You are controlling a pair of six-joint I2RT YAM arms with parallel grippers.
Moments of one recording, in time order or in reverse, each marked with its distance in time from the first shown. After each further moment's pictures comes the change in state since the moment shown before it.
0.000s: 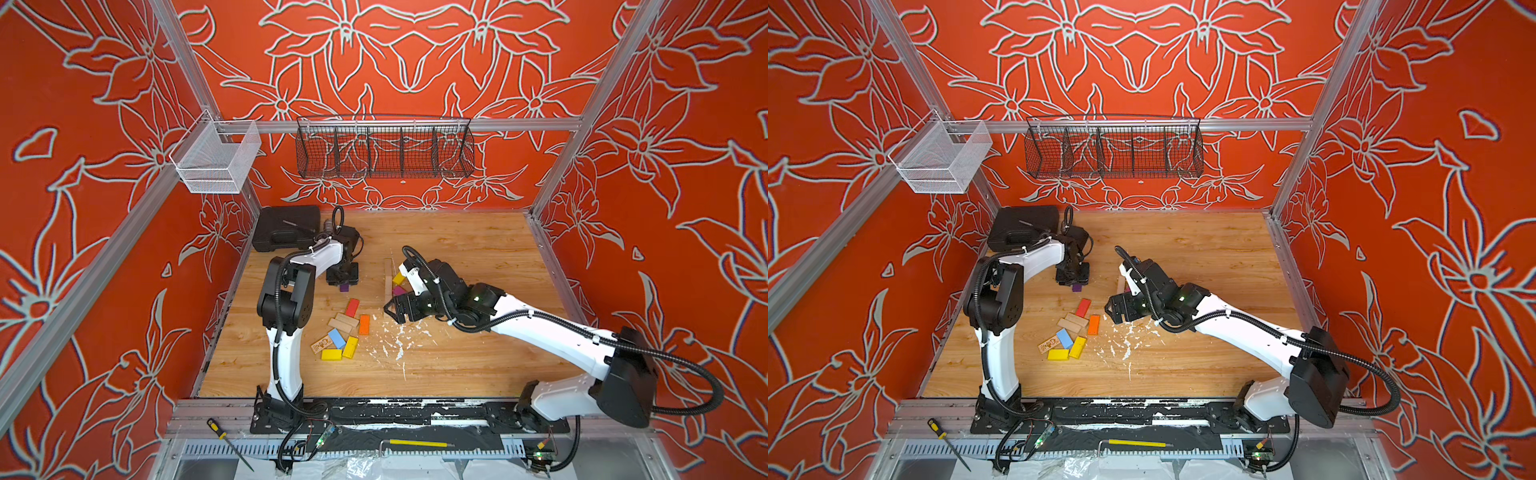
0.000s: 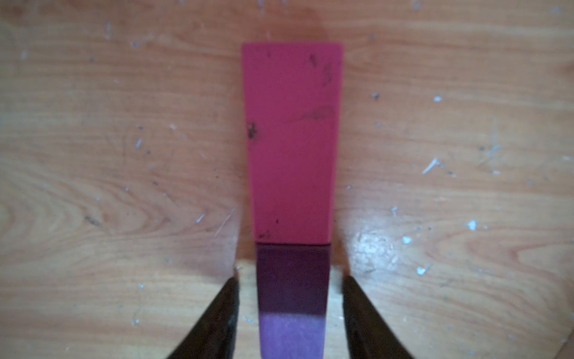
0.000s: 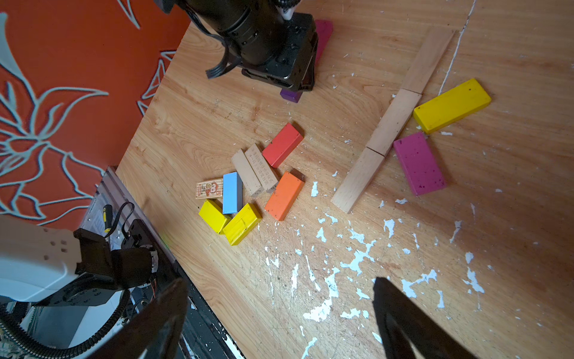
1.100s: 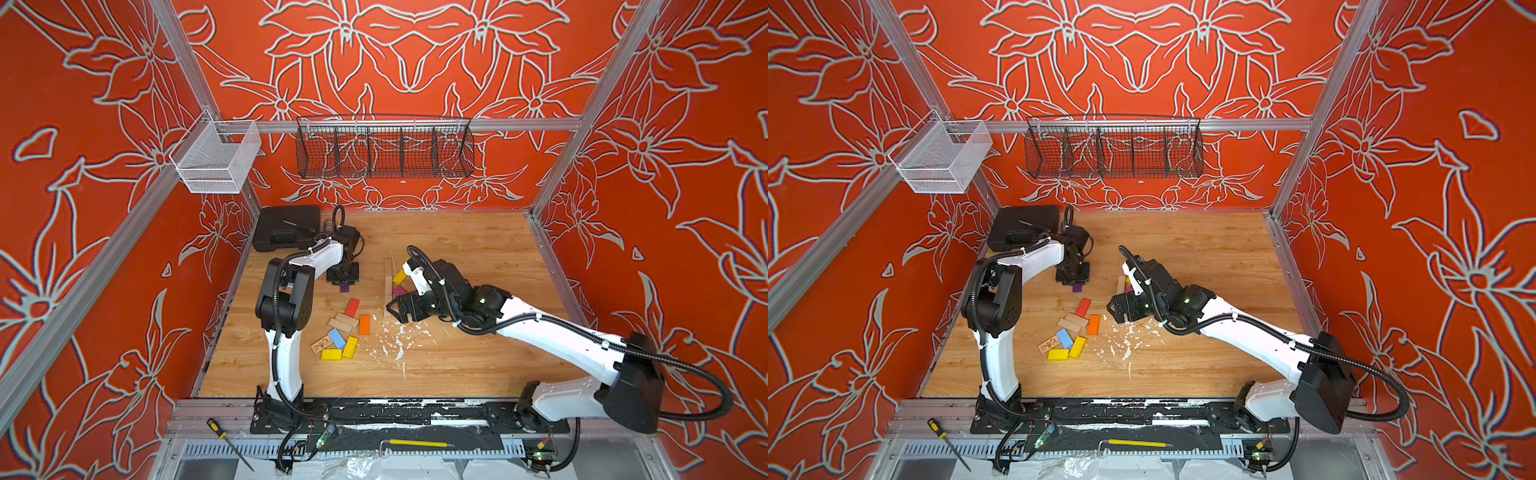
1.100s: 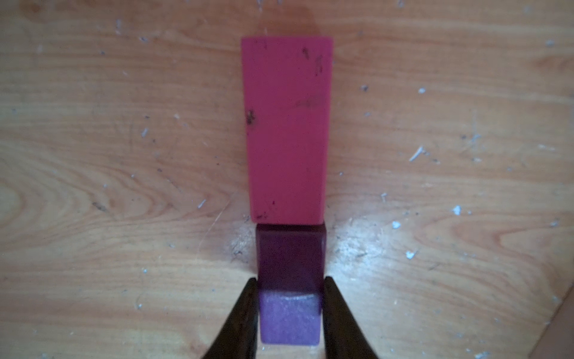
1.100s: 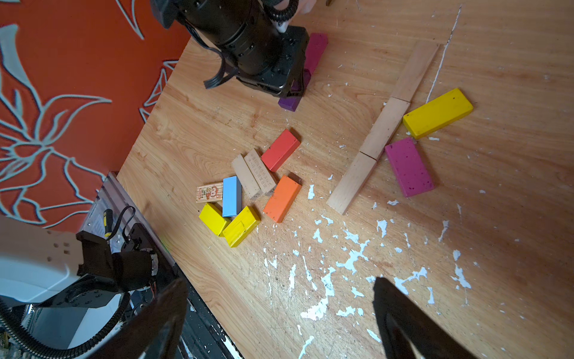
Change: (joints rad) left arm -0.006 -0.018 -0.005 -0.012 -0.016 -0.010; right arm 0.000 -0.034 -0.016 0.002 0.008 -0.005
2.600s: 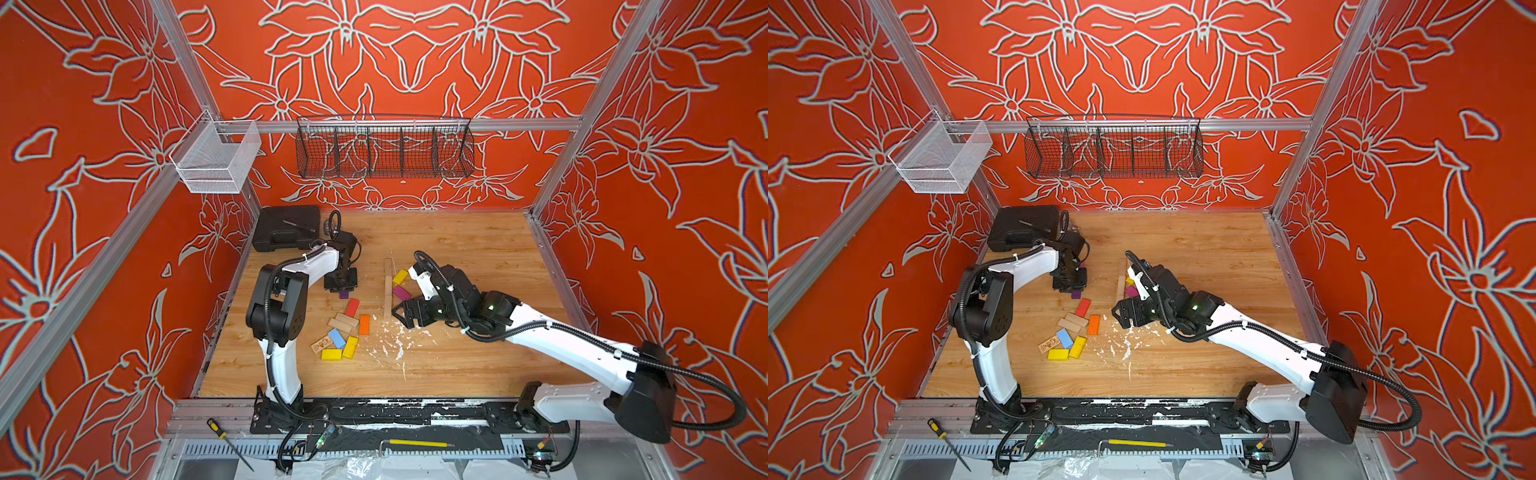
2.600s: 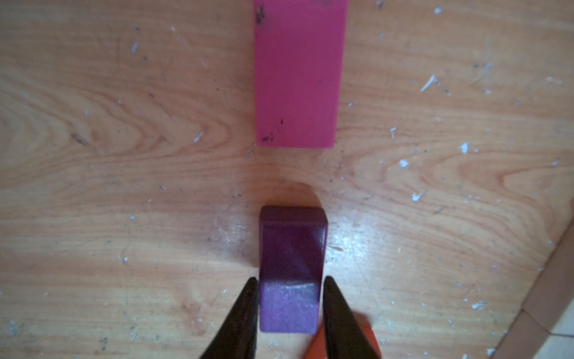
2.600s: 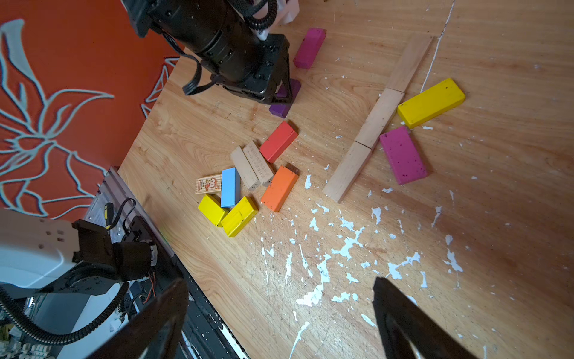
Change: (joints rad) left arm -0.002 -0.097 -0.130 0.037 0.051 -0.036; right arm 0.000 -0.080 -0.068 0.010 0.000 0.000
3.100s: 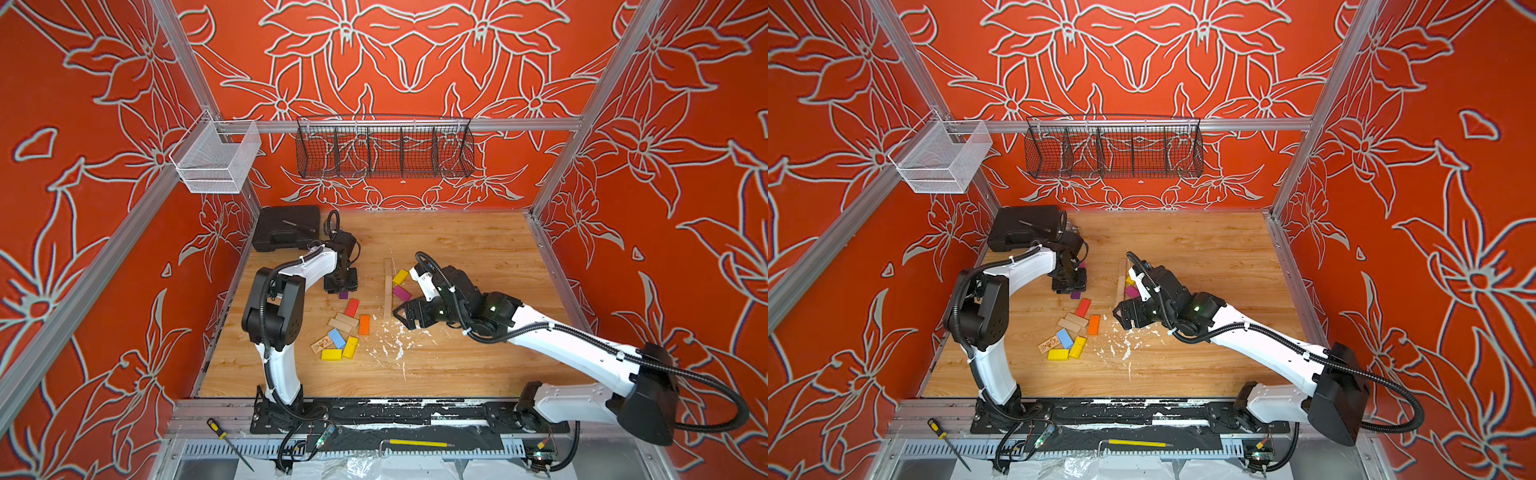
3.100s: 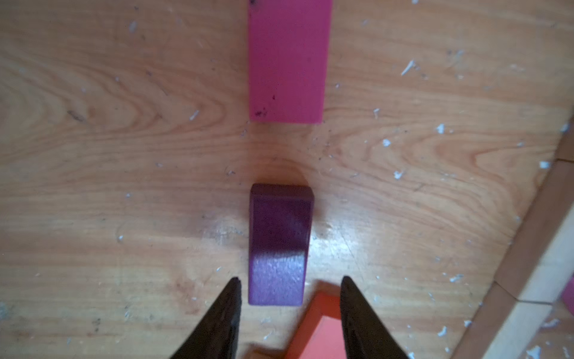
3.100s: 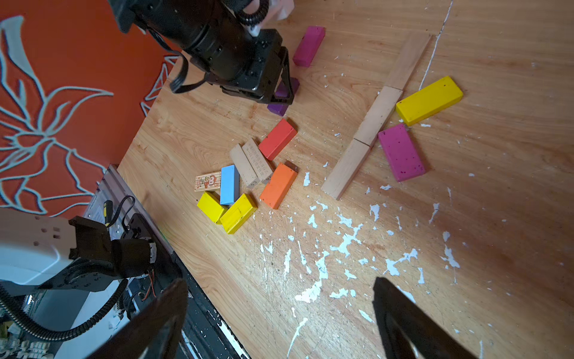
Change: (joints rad) left arm 0.000 -0.037 -0.035 0.002 0.028 -0.019; right arm 0.000 -0.015 -0.015 -0.003 0.000 -0.005
